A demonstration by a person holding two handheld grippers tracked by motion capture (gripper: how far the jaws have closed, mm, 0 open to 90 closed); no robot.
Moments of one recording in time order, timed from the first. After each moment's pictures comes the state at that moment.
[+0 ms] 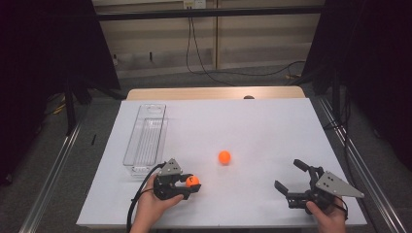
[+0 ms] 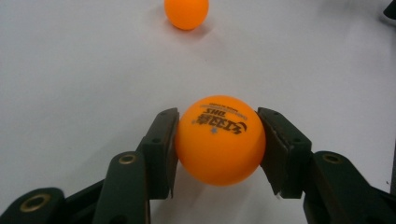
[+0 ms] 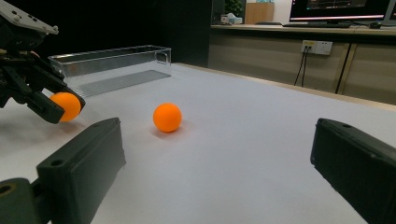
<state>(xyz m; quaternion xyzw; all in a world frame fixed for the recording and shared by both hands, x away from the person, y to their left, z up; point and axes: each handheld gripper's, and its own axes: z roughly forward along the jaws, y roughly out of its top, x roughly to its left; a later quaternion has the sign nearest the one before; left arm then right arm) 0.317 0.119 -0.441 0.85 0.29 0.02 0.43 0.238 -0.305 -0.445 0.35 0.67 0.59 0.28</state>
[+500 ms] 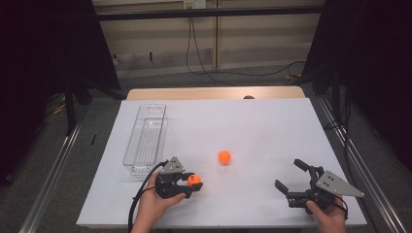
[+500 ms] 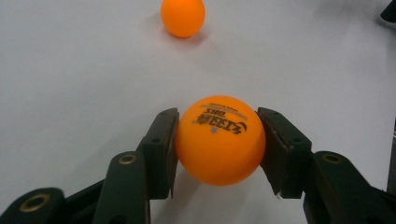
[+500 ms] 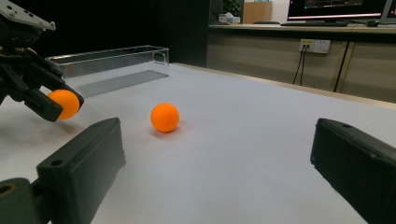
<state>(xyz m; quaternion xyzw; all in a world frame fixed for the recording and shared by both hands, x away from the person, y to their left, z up) 0.319 0.113 -0.434 0.86 0.28 0.02 0.43 0.239 -0.306 -0.446 0.36 0.67 0.59 0.28</state>
